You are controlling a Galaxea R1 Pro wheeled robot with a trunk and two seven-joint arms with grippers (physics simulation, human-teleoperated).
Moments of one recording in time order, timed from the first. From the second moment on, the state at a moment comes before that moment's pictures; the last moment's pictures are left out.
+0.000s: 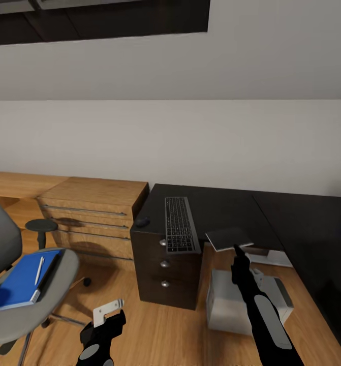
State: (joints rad) left arm 0.00 -0.07 -0.23 -1.46 0.34 0.39 0.64; right arm -0.33 0.10 -0.16 -1.15 -1.44 0.02 -0.03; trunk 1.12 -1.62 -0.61
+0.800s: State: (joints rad) left arm 0.00 -0.04 -0.20 -1.41 0.34 0.39 0.64; right arm -0.34 0.09 -0.09 -0.98 -1.41 0.01 -0.03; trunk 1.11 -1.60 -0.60
